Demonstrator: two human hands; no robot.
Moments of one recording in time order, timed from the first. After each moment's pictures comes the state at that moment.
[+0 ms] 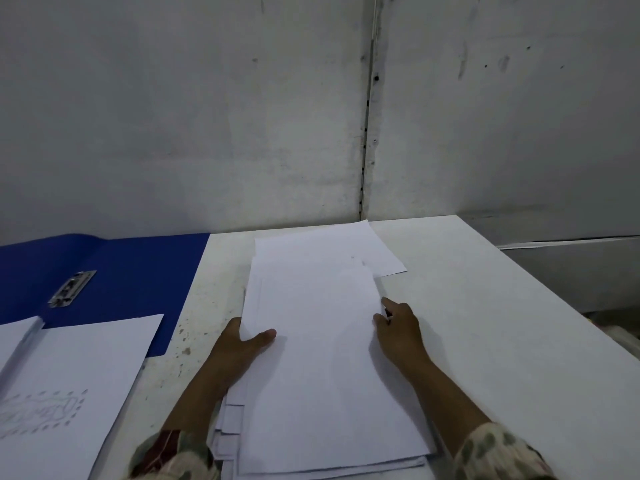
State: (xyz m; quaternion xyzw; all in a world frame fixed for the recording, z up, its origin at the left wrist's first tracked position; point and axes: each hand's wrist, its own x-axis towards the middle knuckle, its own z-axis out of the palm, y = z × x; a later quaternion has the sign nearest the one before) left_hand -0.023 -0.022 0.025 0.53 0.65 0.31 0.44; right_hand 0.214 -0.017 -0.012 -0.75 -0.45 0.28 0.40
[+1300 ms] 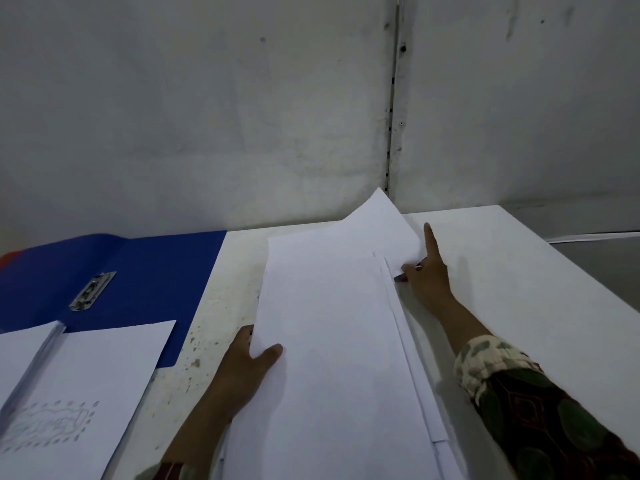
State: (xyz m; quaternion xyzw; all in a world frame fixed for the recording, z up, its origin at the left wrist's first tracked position) left_hand -0.020 -0.014 0.017 0.56 0.68 0.29 0.37; right_hand 0.259 0.082 0.007 -0.65 -0.44 0.31 0.54
